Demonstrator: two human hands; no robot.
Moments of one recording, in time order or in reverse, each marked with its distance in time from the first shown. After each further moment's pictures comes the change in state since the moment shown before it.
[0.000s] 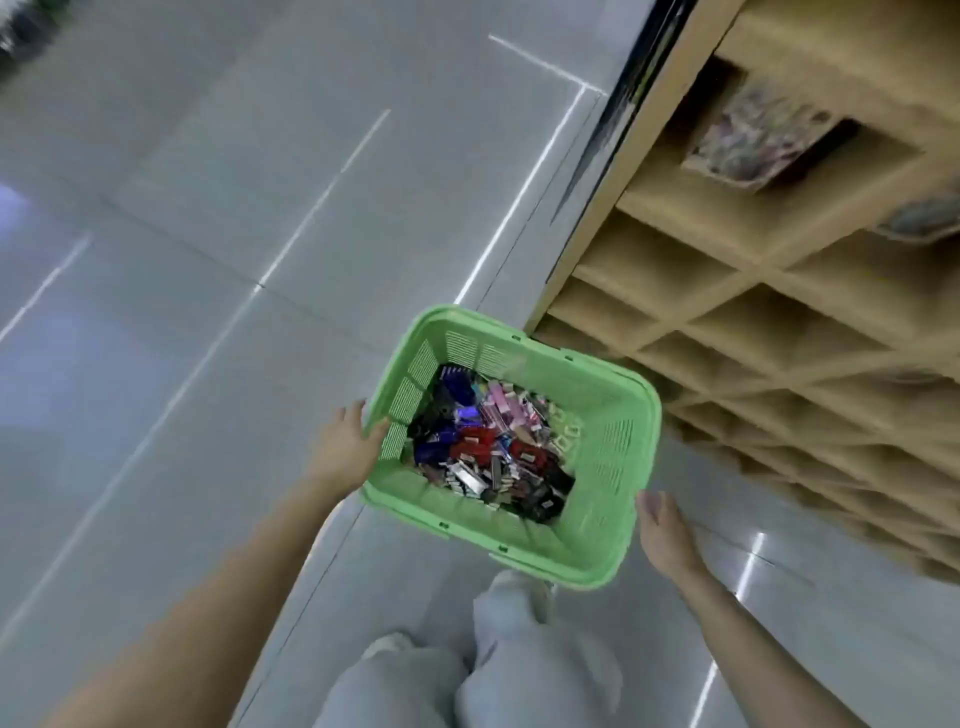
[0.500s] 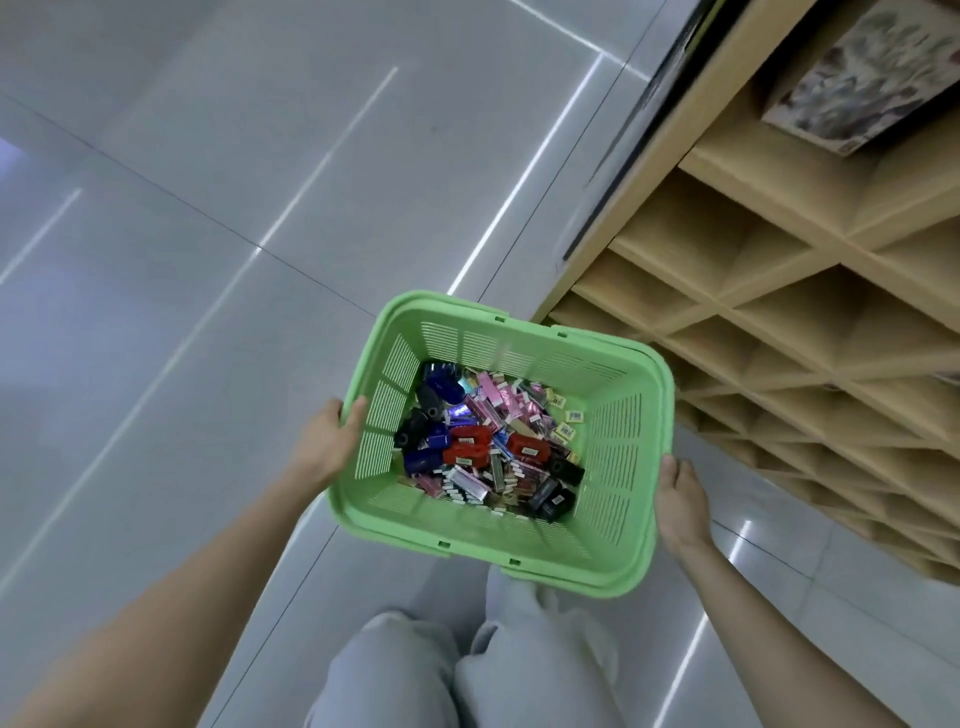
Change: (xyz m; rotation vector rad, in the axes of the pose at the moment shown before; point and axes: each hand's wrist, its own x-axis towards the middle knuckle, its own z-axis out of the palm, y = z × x) left_hand 0.020 -0.043 0.015 -0.205 0.051 -0.106; right_hand 0.017 -0.025 0.011 0.088 0.175 -0.035
